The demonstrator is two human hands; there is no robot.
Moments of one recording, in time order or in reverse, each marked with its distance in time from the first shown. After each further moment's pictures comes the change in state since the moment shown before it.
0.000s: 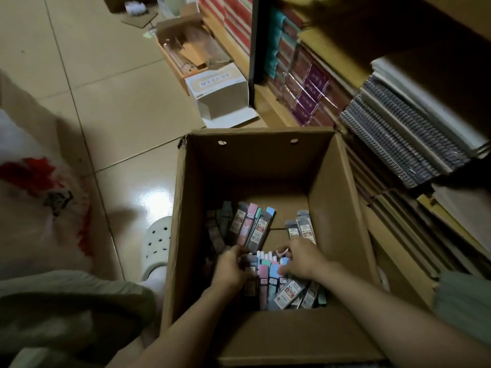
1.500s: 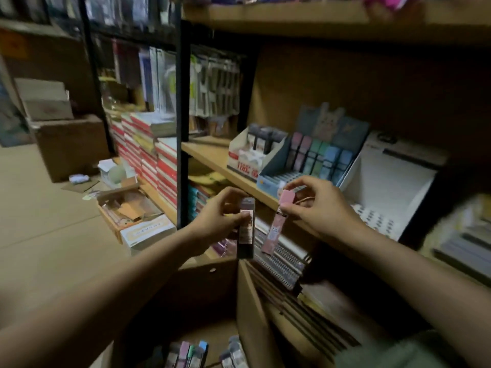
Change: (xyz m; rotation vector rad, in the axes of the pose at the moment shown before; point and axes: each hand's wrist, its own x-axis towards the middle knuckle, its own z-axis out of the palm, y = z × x) left_hand -0.106 0.342 -0.133 -0.298 -0.226 0.954; right_hand -0.268 -0.073 -0.293 0.243 1.126 -0.323
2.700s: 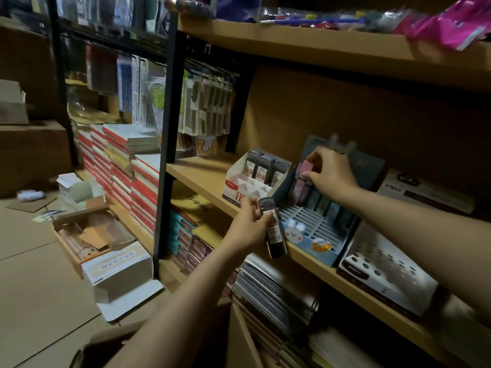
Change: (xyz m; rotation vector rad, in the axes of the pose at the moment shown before) left_hand 0.097 -0.002 0.016 -0.257 0.009 -0.014; right_hand 0.155 0.005 -0.015 -0.423 0.284 -0.007
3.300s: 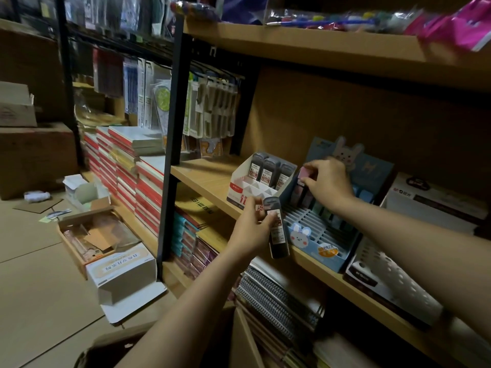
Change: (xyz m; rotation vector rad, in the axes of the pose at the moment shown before) left_hand 0.001 0.000 0.003 0.028 0.092 0.081; right_hand -0.002 -0.001 0.020 -0.114 0.055 -0.013
